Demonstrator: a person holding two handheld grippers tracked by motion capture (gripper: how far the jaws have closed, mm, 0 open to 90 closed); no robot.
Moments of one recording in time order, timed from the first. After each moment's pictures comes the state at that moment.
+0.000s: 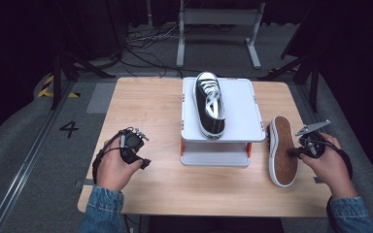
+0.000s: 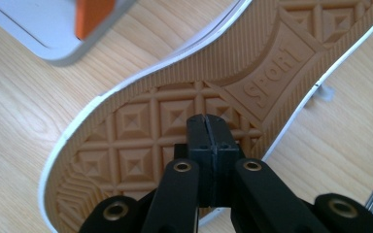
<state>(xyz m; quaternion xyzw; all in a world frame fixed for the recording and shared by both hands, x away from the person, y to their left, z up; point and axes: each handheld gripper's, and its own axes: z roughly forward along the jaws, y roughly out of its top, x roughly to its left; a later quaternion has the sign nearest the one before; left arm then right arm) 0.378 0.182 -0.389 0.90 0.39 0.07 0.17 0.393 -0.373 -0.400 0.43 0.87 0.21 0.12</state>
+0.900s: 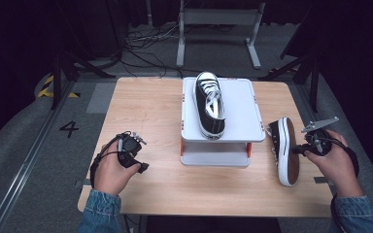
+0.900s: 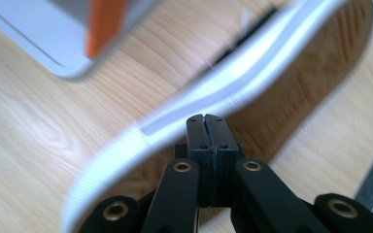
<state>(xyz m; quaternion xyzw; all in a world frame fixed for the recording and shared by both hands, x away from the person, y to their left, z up) 0.367 0.189 -0.396 0.90 0.40 0.06 0.17 0.392 -0.373 -0.382 0.42 0.87 0.23 0.13</state>
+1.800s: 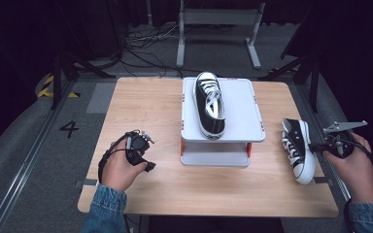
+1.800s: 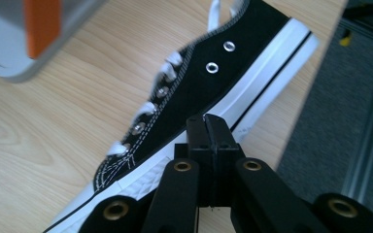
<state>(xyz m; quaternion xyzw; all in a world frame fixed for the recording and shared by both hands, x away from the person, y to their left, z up) 0.382 0.166 -0.400 0.91 0.37 0.04 0.16 0.374 -0.426 -0.374 0.47 0.83 0.24 0.18</state>
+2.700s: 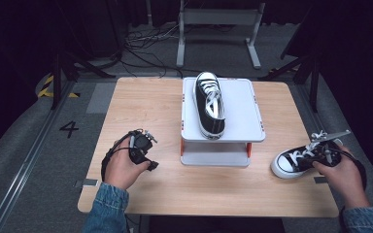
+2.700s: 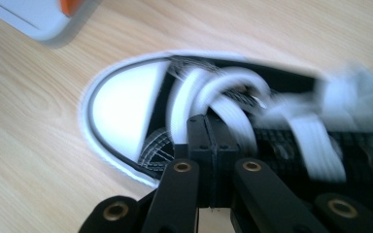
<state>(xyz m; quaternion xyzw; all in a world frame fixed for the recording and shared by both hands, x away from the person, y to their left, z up) 0.385 0.161 -0.401 0.92 0.36 0.04 0.17 0.376 -0.409 -0.420 0.48 0.84 0.25 0.07</state>
